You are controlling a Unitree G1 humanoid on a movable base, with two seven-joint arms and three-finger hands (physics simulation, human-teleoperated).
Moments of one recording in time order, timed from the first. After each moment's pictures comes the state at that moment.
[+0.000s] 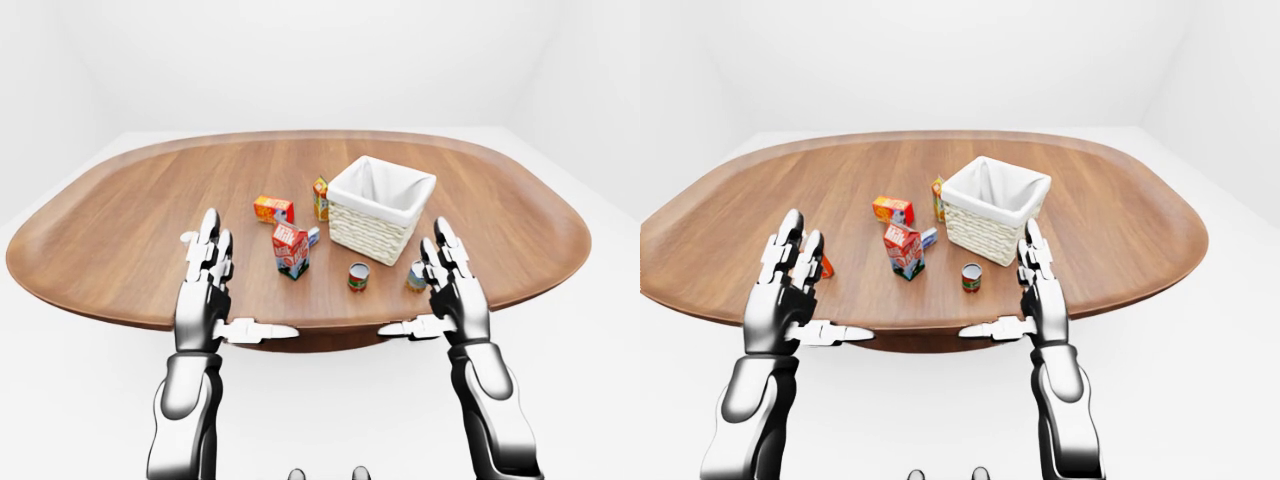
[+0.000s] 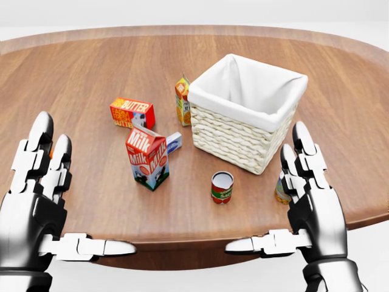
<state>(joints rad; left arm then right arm) 0.10 0.02 0.06 -0.50 -0.04 0.09 -0.11 0.09 -0.02 -0.04 -0.39 0.06 0.09 0.10</state>
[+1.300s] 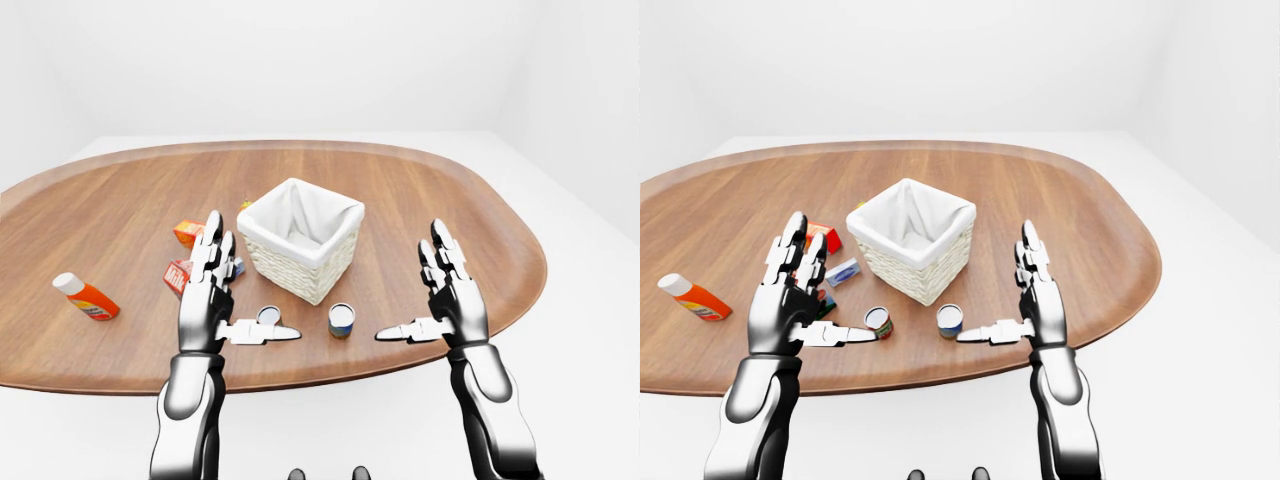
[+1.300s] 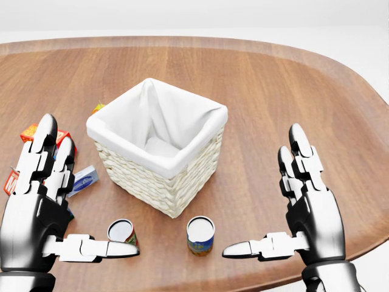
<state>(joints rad) 0.11 0.01 0.05 -0.50 -0.04 0.09 -0.11 0.11 -0.02 -0.03 -0.40 0.04 0.09 0.11</state>
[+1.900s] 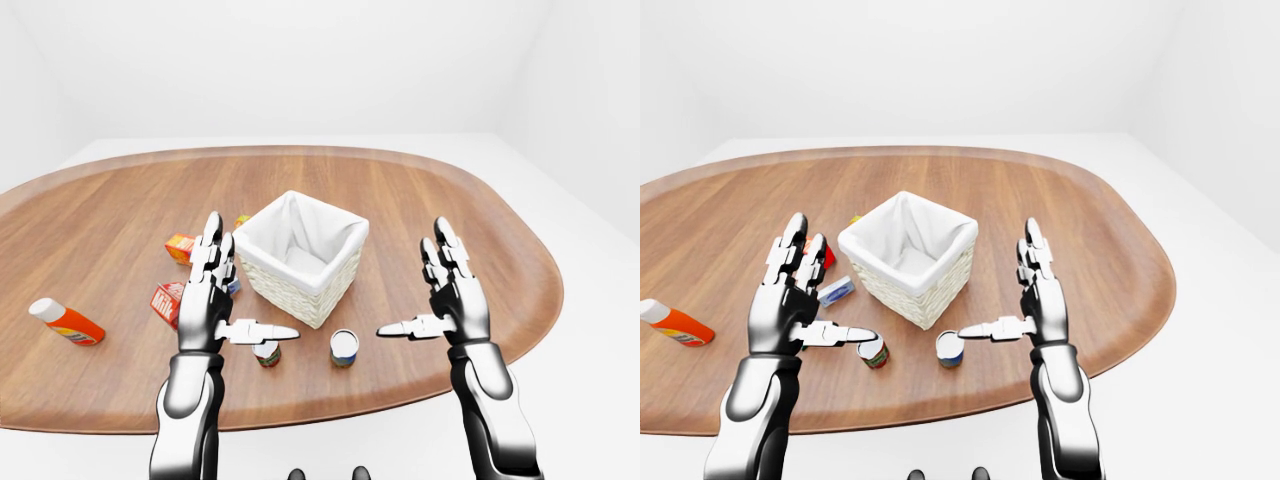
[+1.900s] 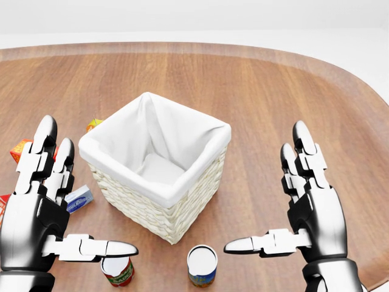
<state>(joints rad) 0.10 0.02 0.05 -0.48 -0.04 0.09 -0.11 0.09 -0.01 -0.04 -0.39 0.06 0.09 0.10</state>
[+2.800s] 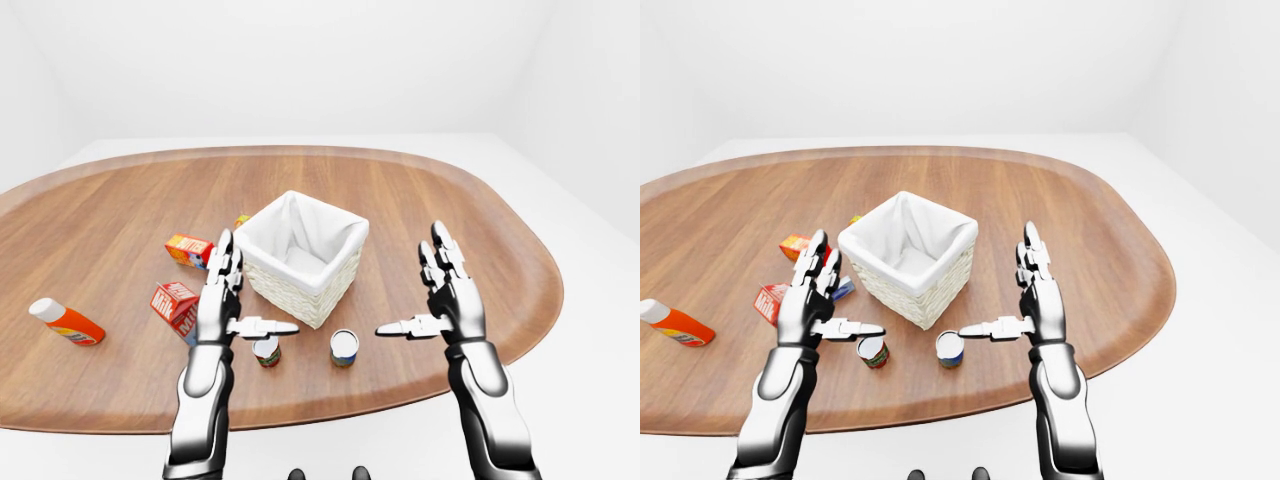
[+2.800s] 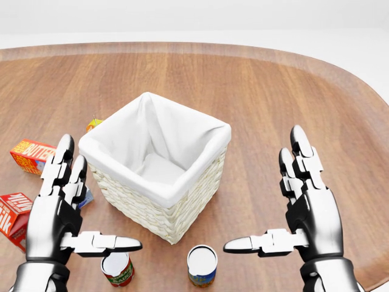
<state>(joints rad) 0.03 0.02 0.07 -0.19 -0.06 0.00 -0.10 0.08 -0.01 -0.04 -0.35 0.06 0.09 0.09</state>
